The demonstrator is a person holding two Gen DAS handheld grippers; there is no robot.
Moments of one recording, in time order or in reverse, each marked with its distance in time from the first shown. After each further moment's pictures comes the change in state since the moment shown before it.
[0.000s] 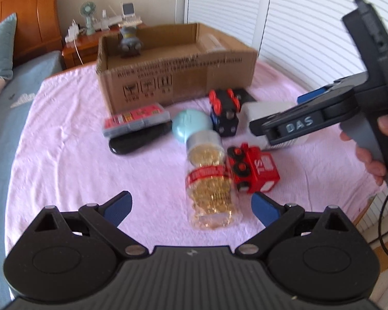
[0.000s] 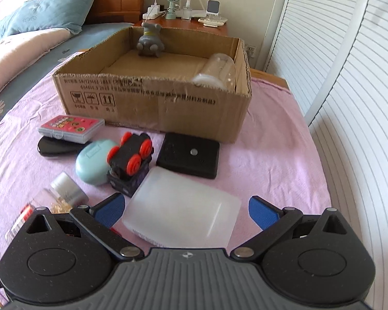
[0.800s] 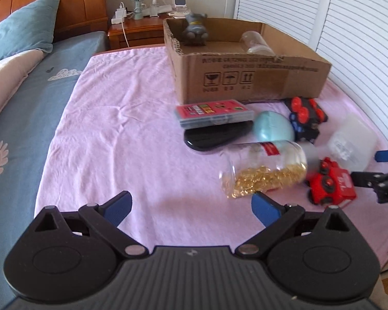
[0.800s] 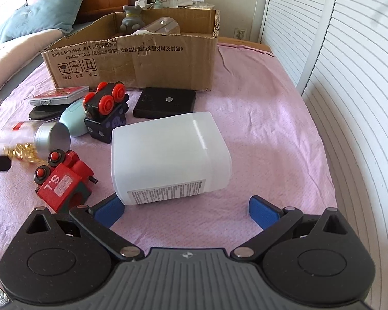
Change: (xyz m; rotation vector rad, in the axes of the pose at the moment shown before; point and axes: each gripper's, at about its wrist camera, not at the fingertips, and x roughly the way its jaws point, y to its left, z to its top) left arm 0.018 0.065 0.001 -0.151 0.000 0.139; right arm -0.001 -0.029 -0.056 0.067 0.016 0.027
